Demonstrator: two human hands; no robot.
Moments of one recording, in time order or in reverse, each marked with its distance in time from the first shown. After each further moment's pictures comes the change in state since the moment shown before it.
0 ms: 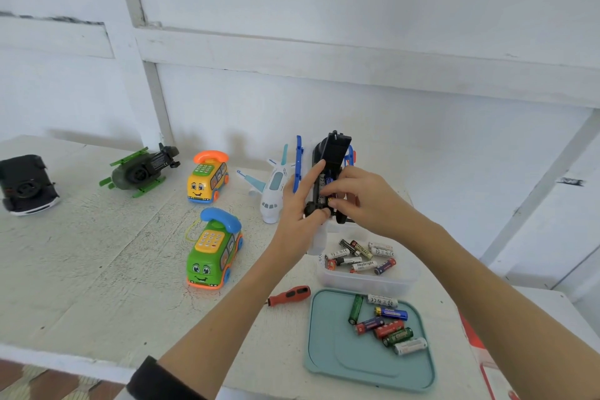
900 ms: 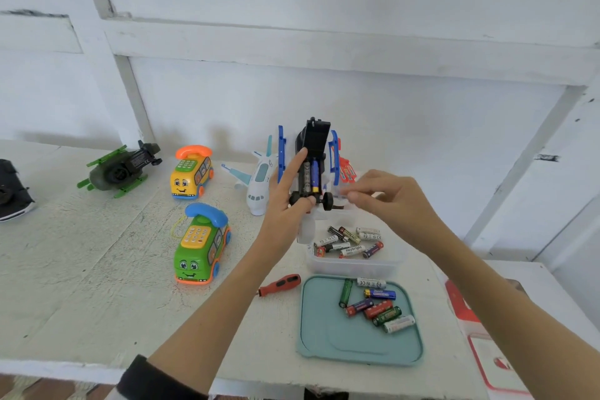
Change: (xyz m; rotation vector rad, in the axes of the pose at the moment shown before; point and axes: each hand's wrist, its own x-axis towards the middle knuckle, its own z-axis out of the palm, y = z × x) left_hand -0.007 0.006 0.002 0.014 -0.005 -0.002; right_hand -0.056 0.006 -0.012 0.582 0.198 0.294
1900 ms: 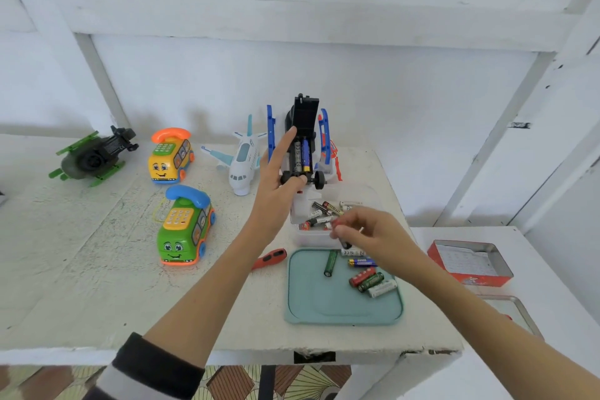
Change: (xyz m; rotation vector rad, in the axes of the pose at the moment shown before) left_hand -0.007 0.003 0.014 -0.037 -0.025 -0.013; right_hand -0.064 0.042 0.022 -0.040 -0.077 0.218
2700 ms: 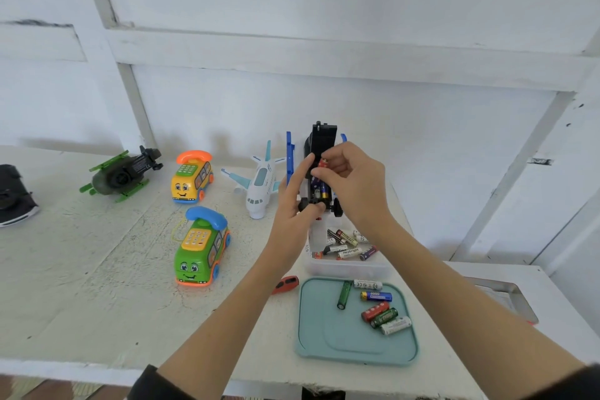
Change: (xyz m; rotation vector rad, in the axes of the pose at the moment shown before) left_hand -0.003 0.007 0.003 -0.067 0.028 0.018; right_hand 0.084 -0.083 0.014 0.055 0.453 -0.325
